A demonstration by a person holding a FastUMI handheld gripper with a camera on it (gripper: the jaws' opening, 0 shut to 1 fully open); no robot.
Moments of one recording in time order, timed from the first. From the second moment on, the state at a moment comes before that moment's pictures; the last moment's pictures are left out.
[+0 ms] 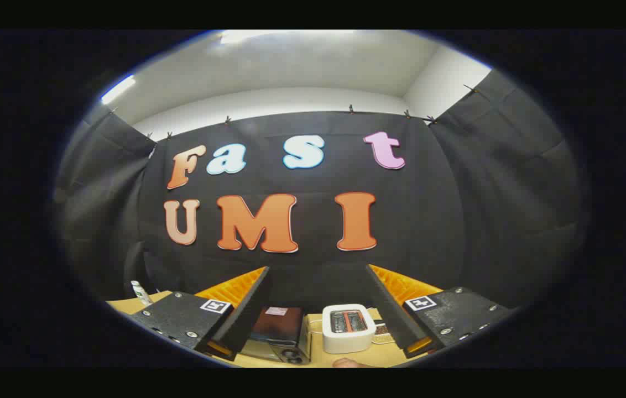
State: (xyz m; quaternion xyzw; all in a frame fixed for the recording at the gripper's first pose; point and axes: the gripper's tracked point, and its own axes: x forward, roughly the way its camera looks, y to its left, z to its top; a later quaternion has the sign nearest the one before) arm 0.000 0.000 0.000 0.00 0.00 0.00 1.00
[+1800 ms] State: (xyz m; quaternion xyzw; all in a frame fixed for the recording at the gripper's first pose) arm 0.010 0.151 -0.085 0.01 0.14 0.10 0.98
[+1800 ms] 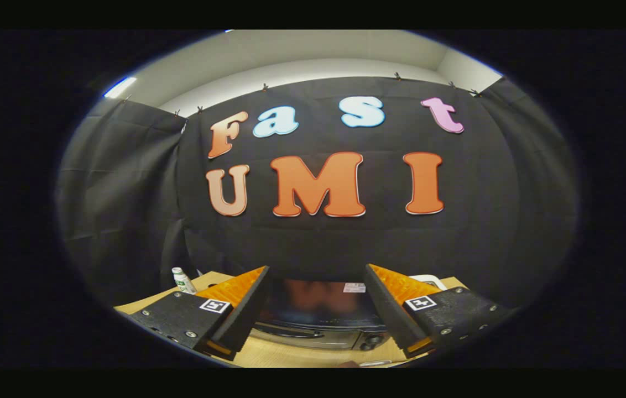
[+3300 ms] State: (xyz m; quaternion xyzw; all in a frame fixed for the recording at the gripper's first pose) arm -0.061 0.204 -0.252 -0.01 0.29 0.14 0.95
